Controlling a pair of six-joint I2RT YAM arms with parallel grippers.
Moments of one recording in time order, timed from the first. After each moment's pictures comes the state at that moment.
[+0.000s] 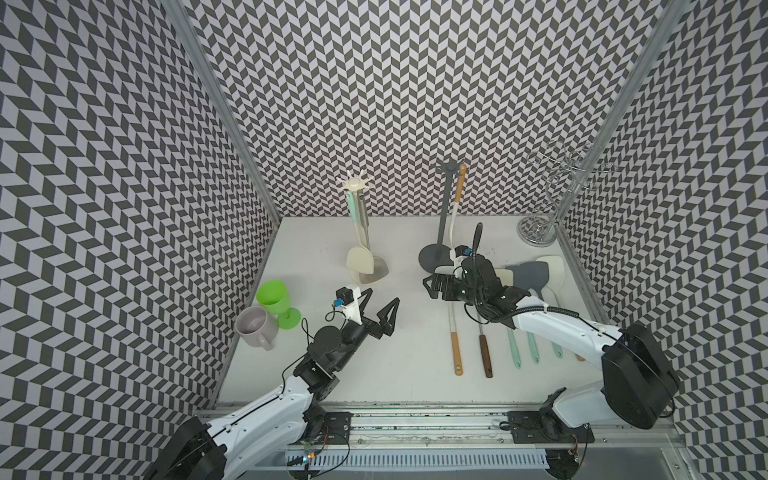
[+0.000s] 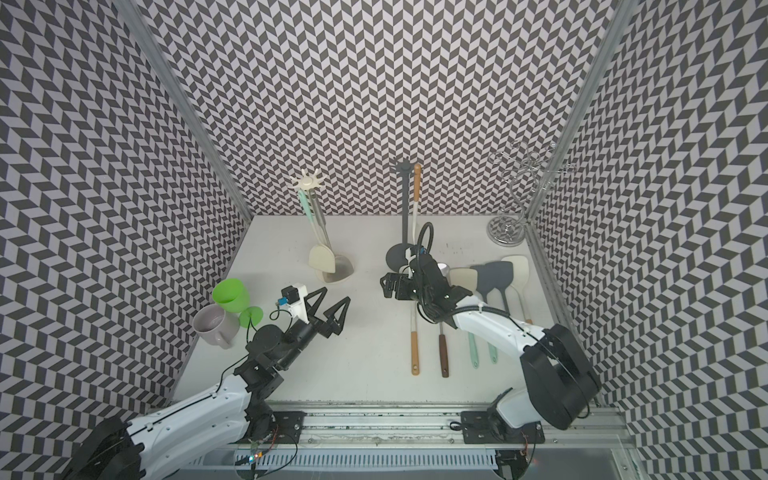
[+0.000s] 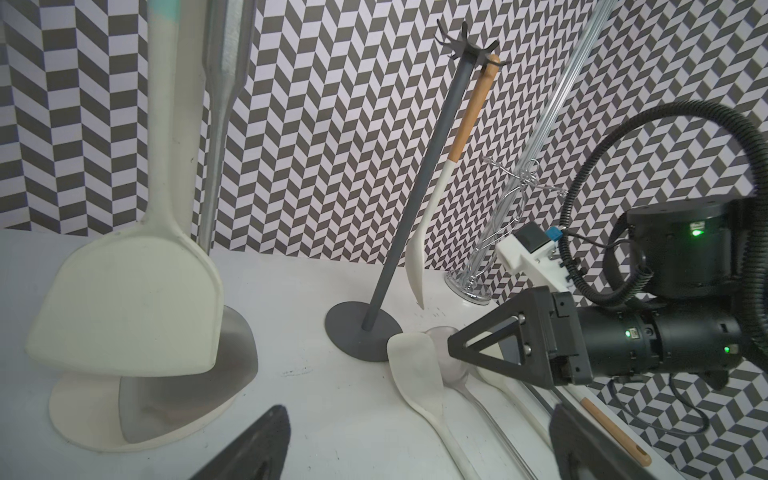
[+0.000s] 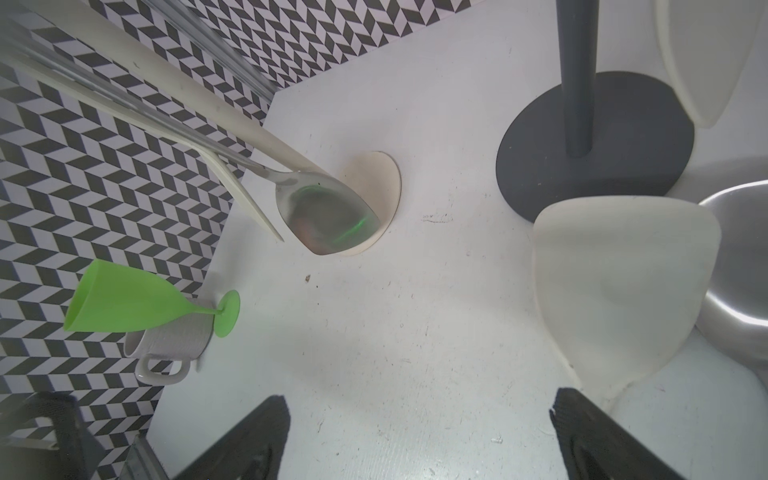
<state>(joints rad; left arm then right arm) -0.68 0.84 0.19 0.72 -0.08 -0.38 0.63 1.46 0.92 -0.06 -0.07 0.59</state>
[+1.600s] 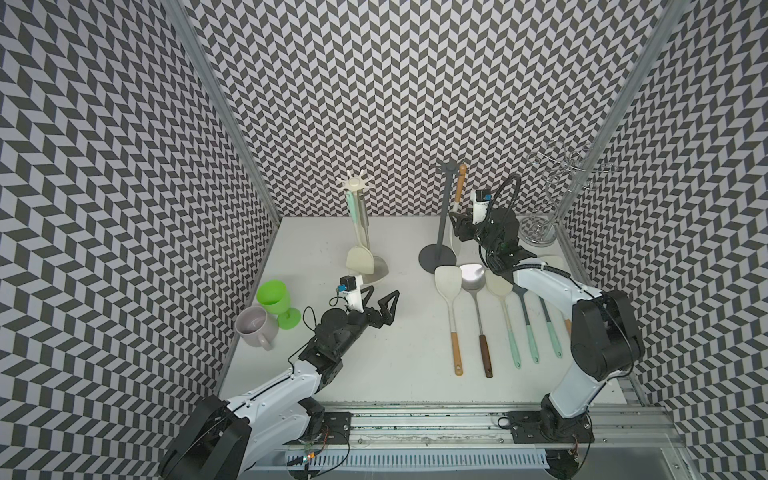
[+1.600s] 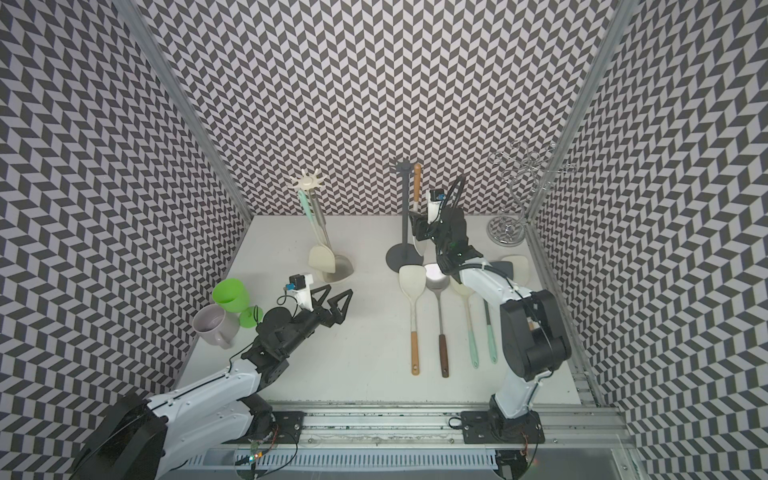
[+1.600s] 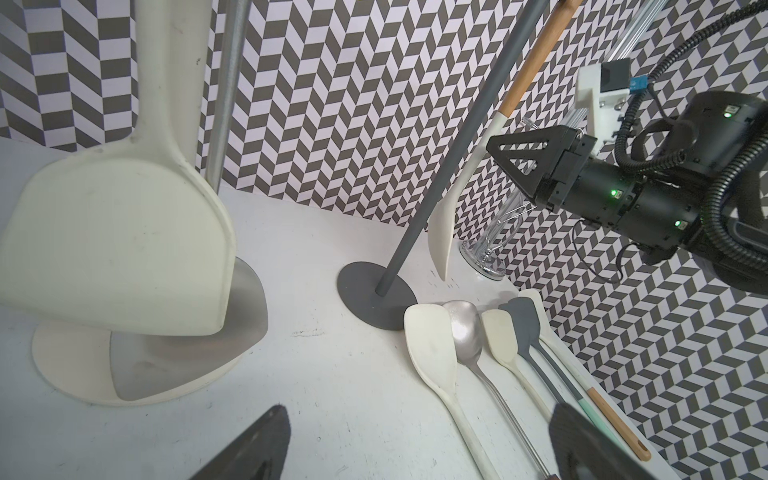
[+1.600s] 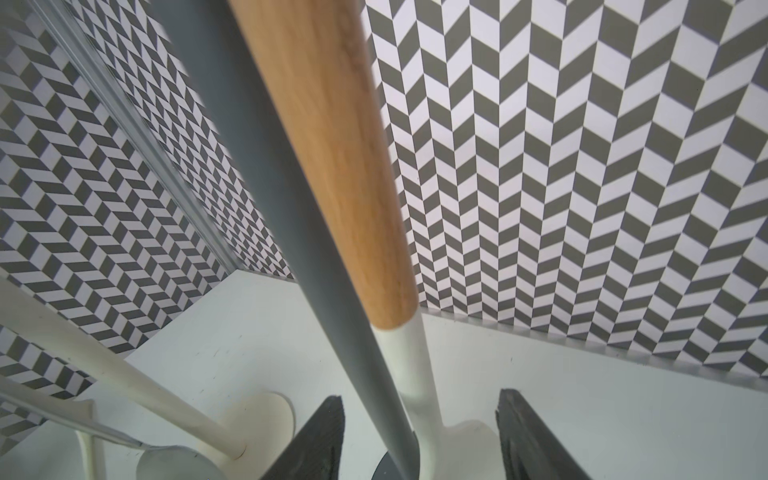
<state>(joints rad) -0.56 1.01 0.27 0.68 0.05 -0.48 0.34 1.75 1.27 0.34 -0.12 0.13</state>
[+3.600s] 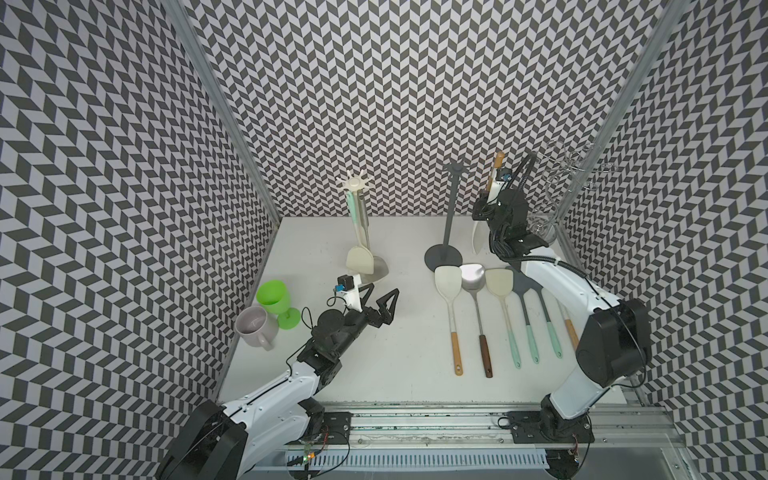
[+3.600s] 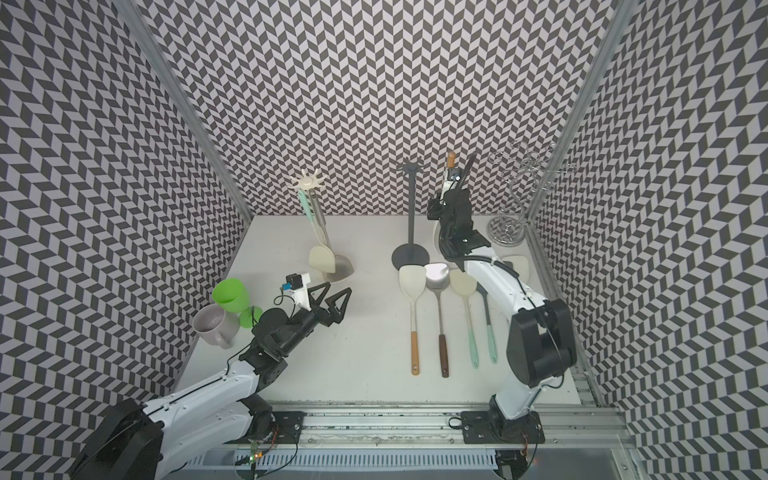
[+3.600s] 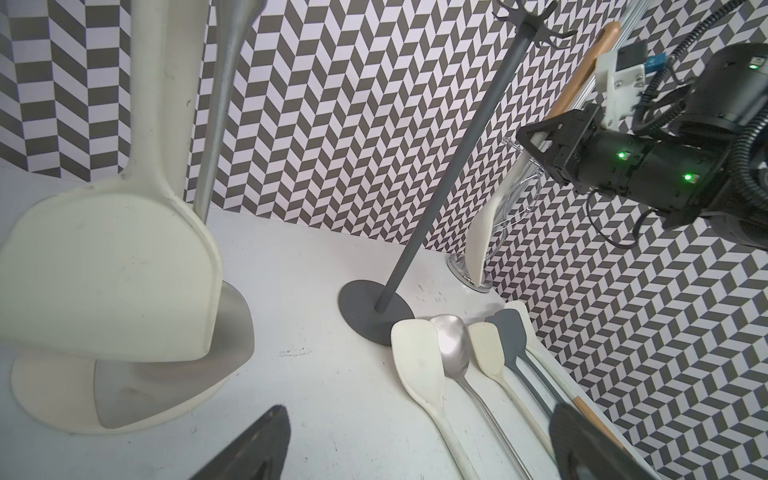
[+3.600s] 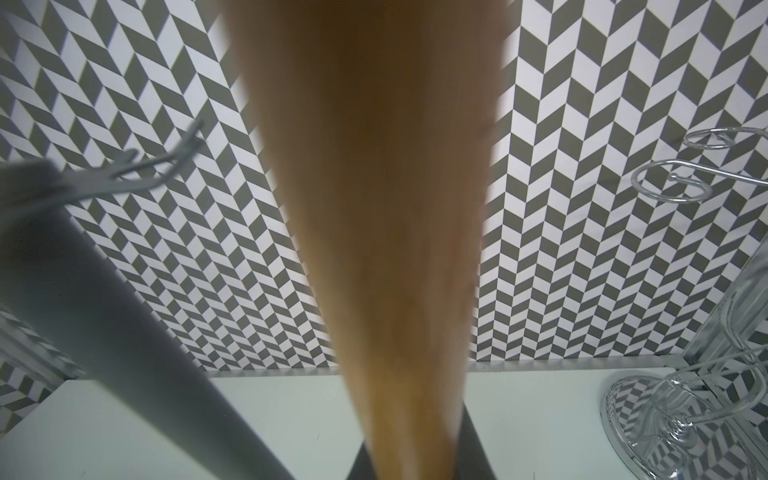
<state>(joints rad) -0.56 0.97 0.26 0.71 0.07 -0.49 0.34 1.64 1.39 0.13 0.27 0.13</state>
